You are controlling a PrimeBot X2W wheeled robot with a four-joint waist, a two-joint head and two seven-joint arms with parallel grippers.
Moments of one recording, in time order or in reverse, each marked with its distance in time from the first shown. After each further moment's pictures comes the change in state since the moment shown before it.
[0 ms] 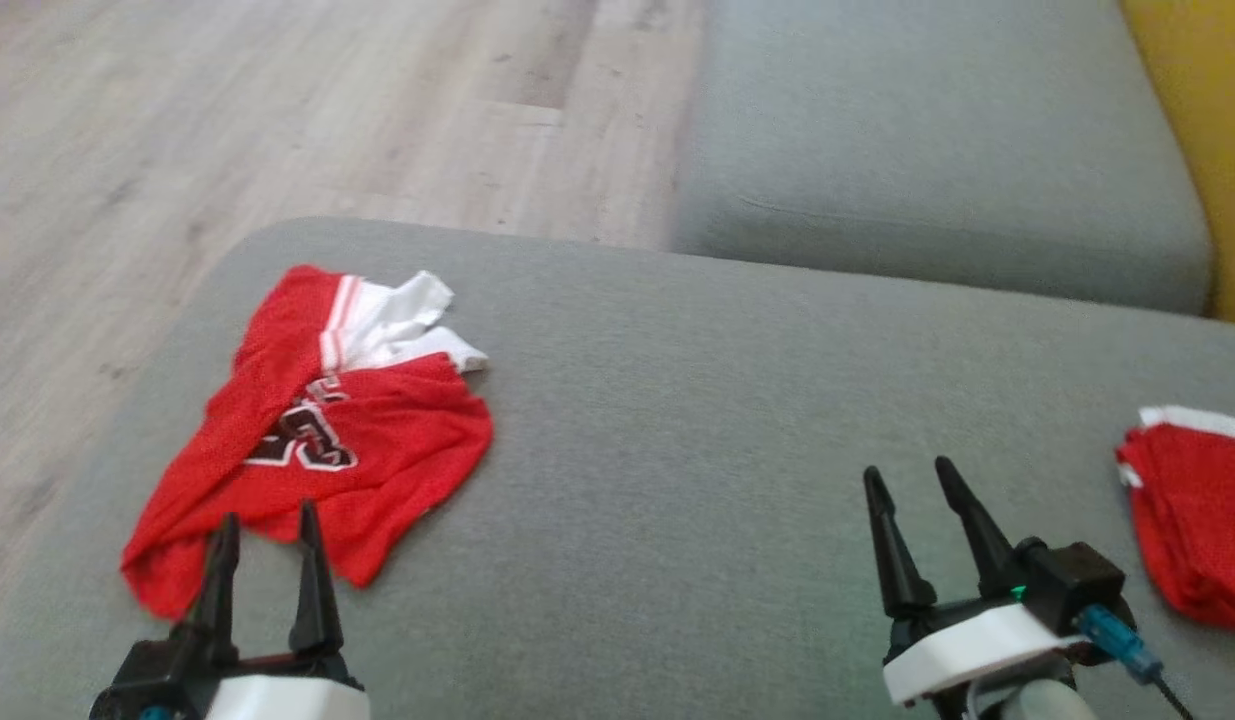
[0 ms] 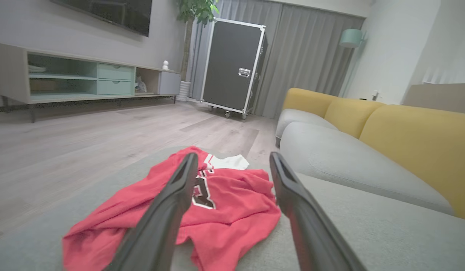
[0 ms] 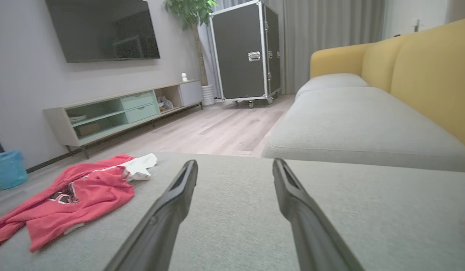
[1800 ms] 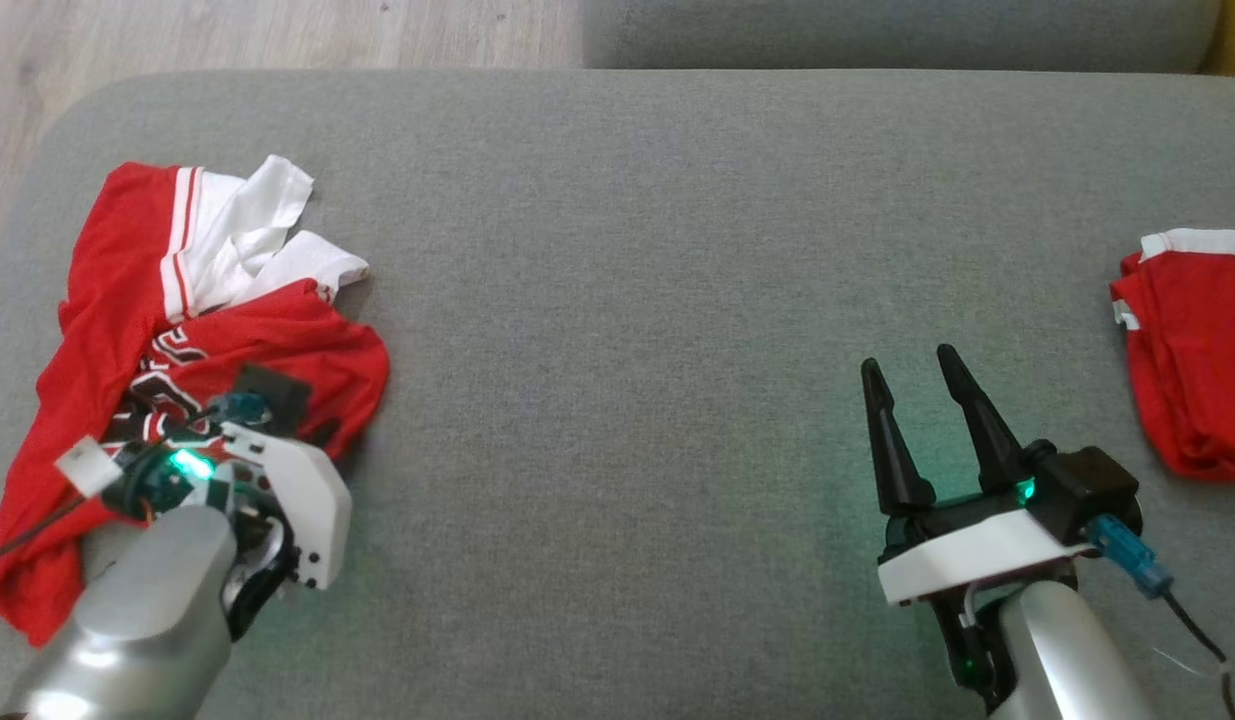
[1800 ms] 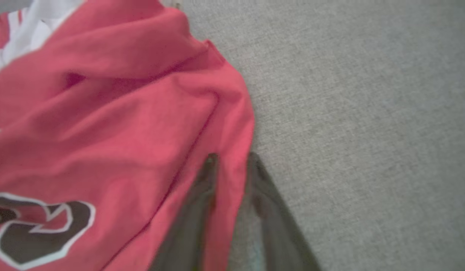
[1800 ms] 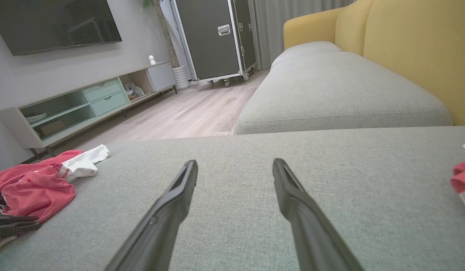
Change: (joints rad) left arm -0.645 0.380 -0.798 0.482 -0.402 -0.050 0.523; right arm -0.141 -0.001 0.007 -0.030 -0.018 0.000 0.000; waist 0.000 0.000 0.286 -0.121
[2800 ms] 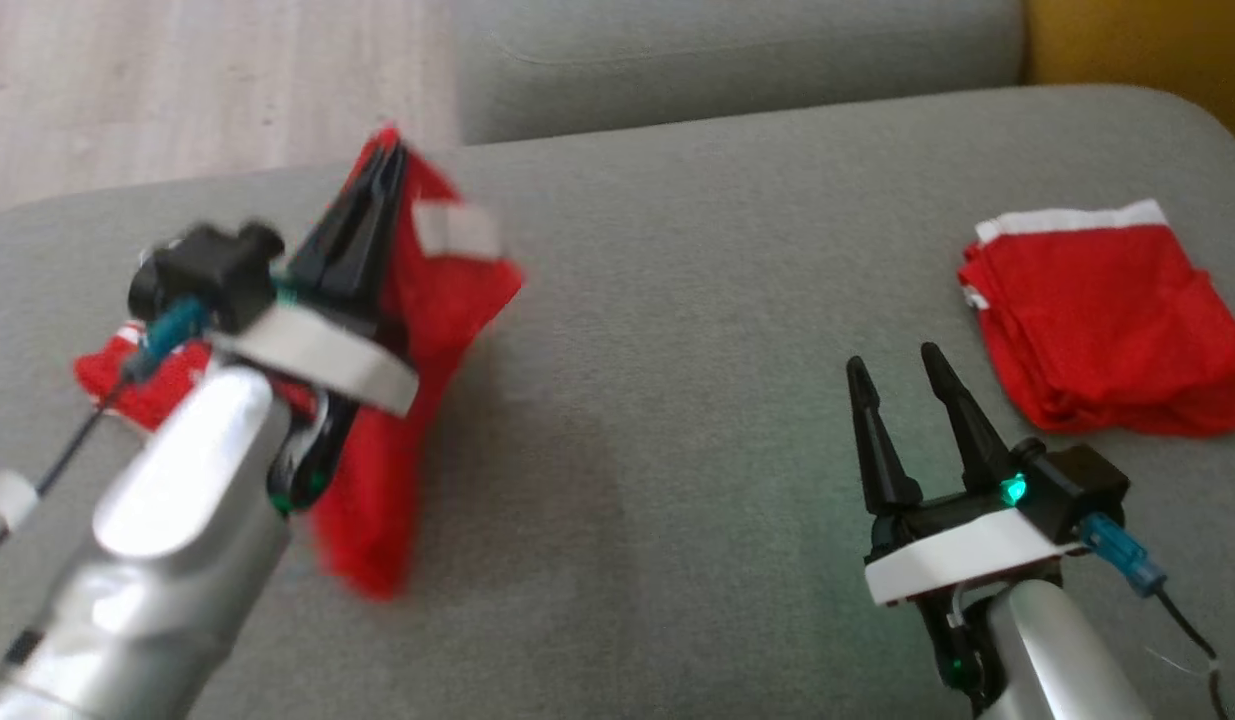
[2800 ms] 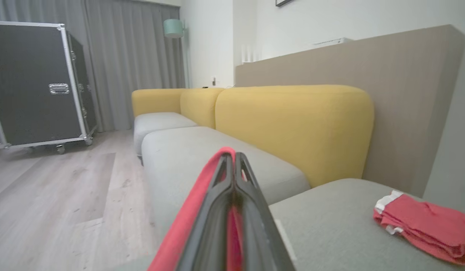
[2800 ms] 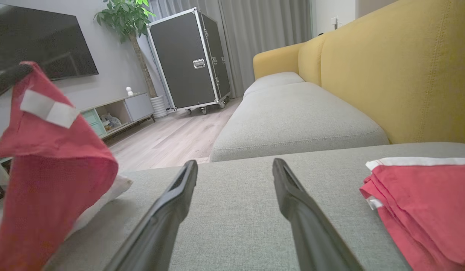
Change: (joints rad) left arm -0.083 -0.053 0.137 -0.328 -0.007 0.079 -0.472; right arm -0.007 0.000 0.034 -0.004 0.045 0.000 0.000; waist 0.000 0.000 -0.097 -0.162
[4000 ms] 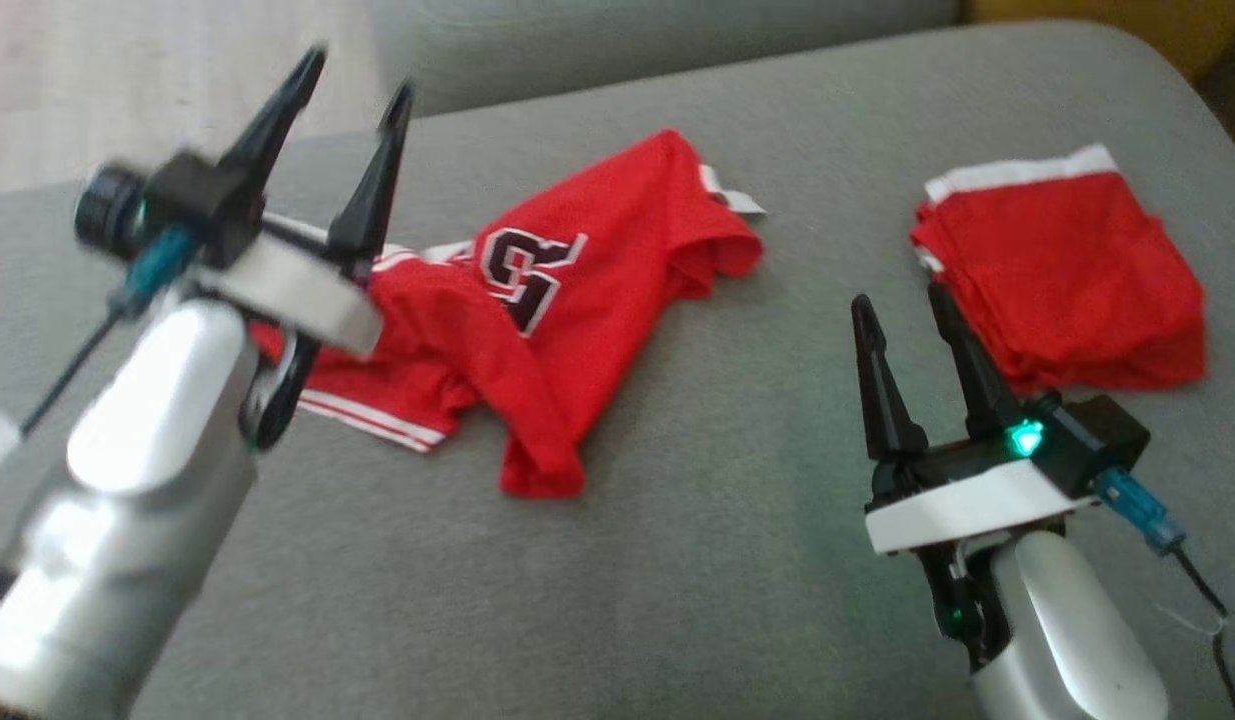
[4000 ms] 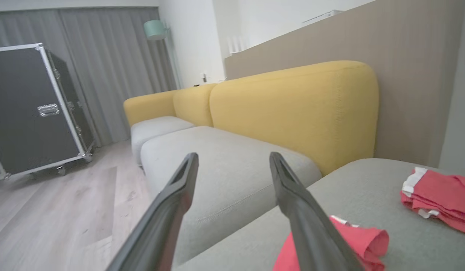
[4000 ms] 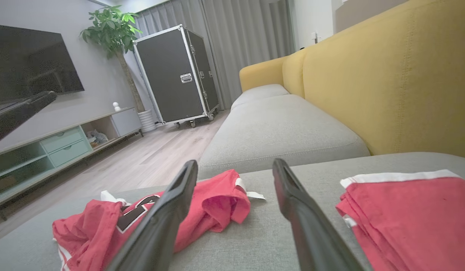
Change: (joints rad) left arm -0.179 0.002 -0.055 0.171 0.090 -0.020 -0.038; right arm -0.078 -0.001 0.011 -0.028 0.041 0.000 0.000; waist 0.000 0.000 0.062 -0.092
